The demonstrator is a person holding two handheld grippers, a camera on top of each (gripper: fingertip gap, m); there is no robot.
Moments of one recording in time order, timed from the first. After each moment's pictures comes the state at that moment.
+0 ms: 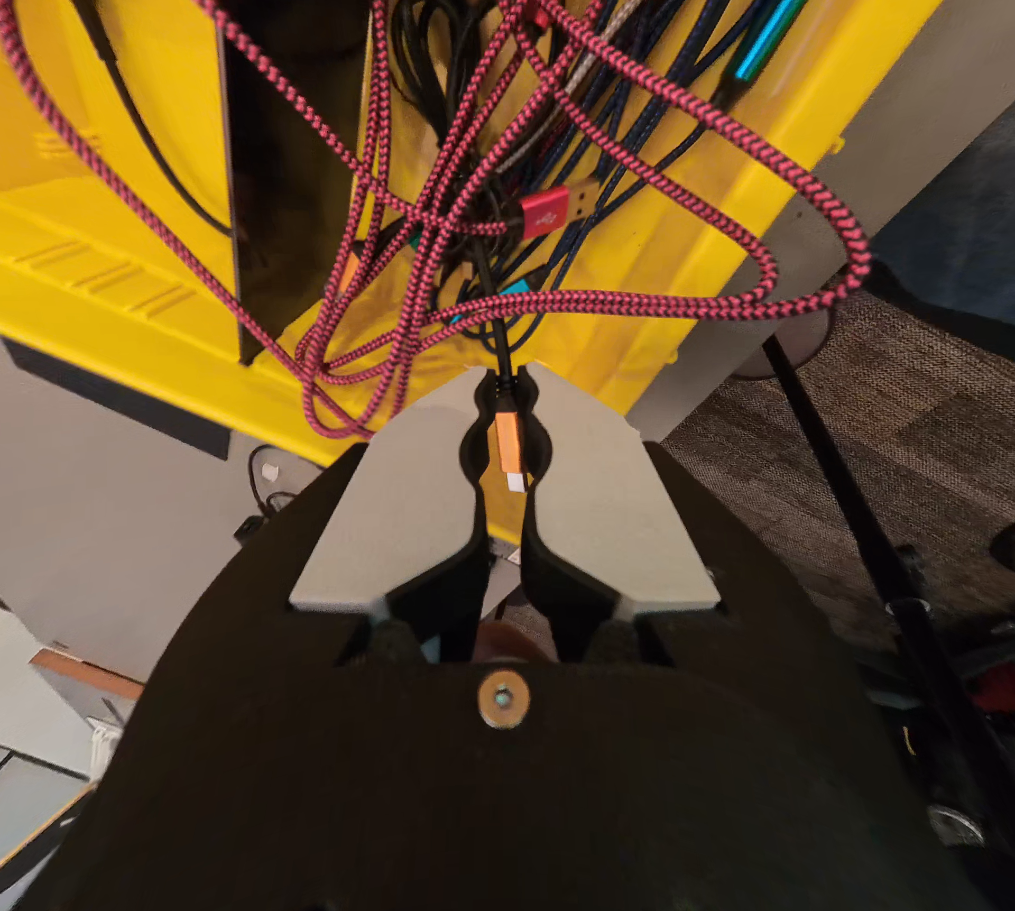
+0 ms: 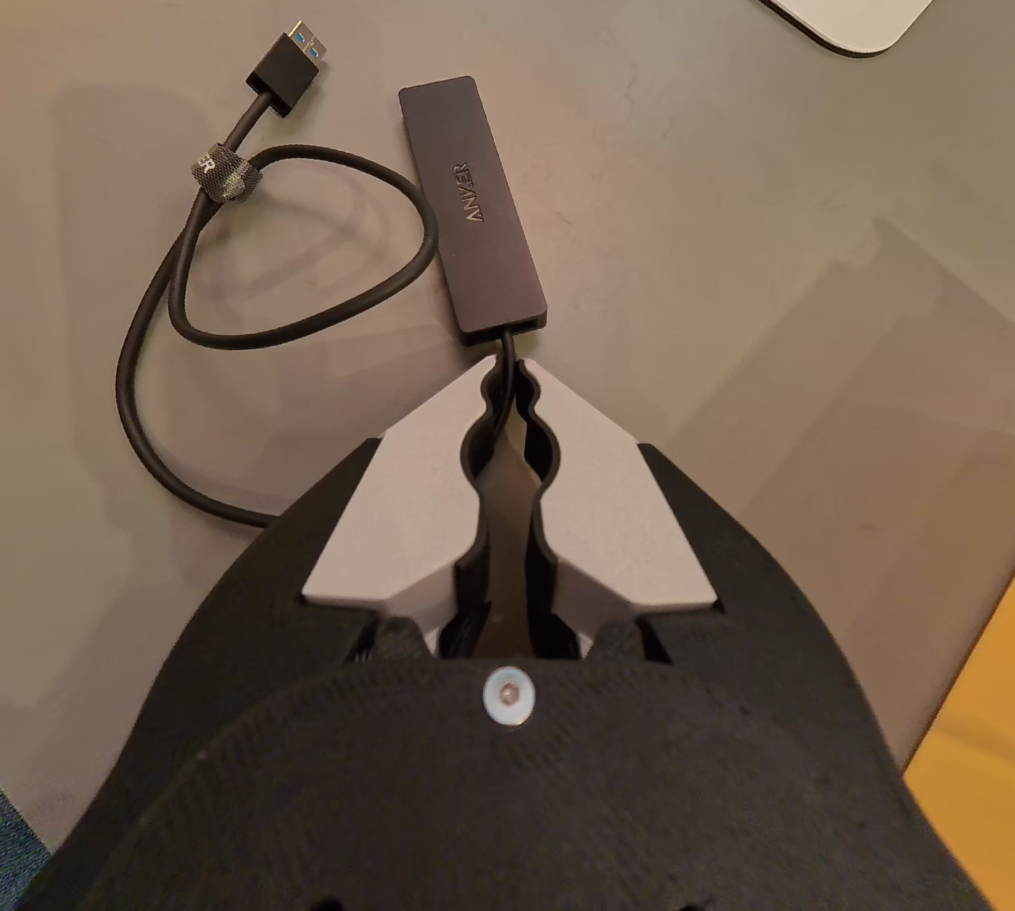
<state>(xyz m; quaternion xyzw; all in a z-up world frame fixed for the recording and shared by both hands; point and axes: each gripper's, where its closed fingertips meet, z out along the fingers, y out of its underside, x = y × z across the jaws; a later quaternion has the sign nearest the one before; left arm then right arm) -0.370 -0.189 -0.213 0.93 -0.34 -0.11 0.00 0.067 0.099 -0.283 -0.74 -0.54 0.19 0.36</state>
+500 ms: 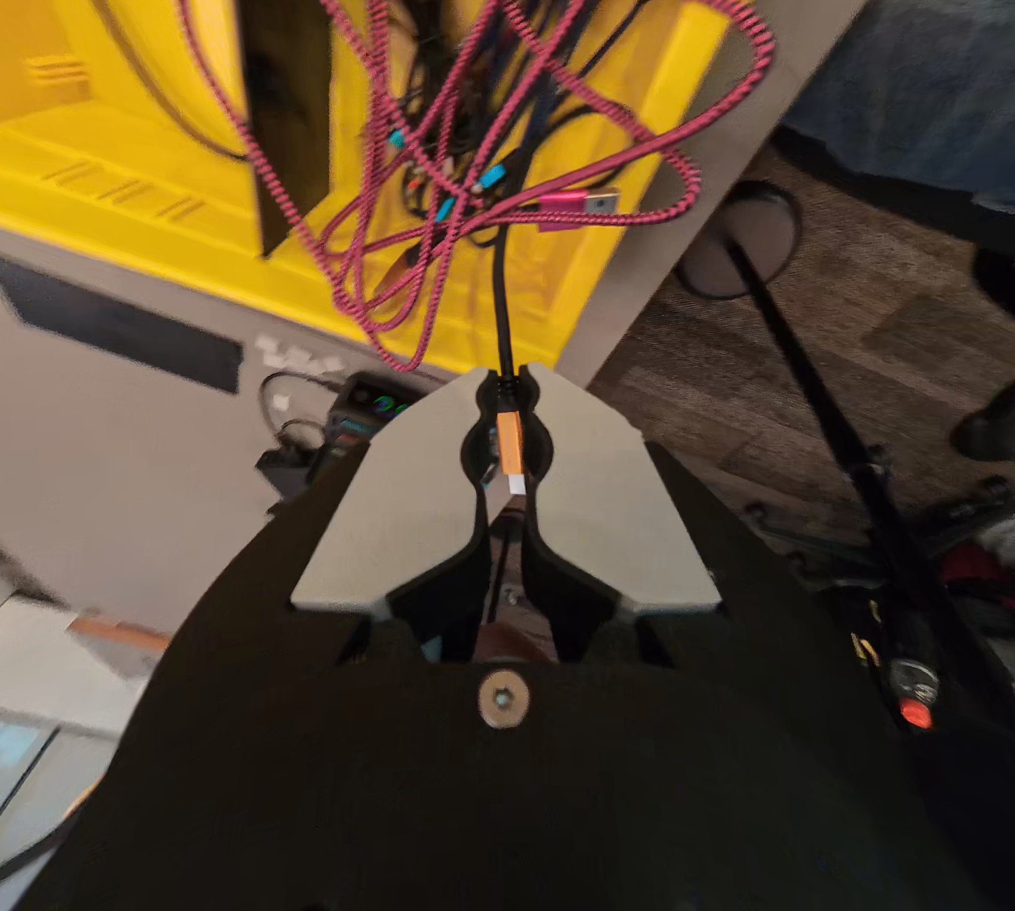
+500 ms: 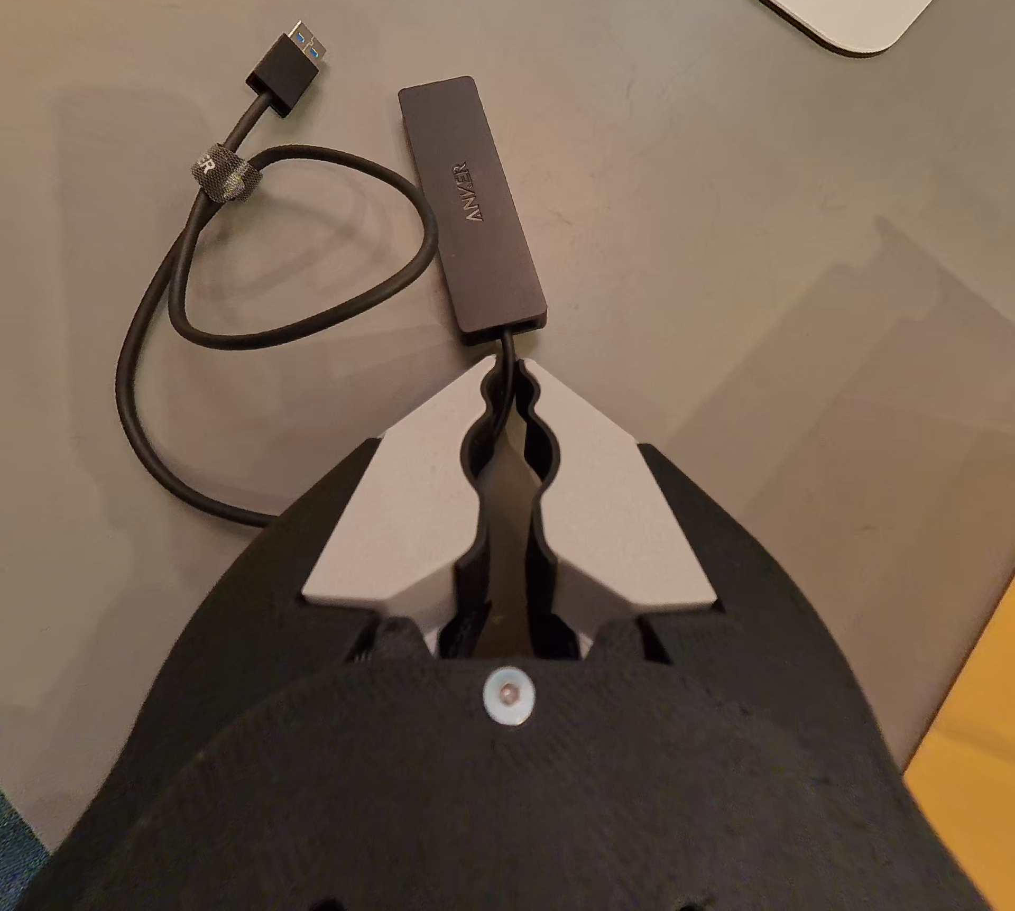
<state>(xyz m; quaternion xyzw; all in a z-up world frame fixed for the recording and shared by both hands) -0.377 -0.214 -0.154 0.92 -0.37 -0.10 0.06 0.067 0.099 -0.283 -0.74 -0.54 0.19 0.36</state>
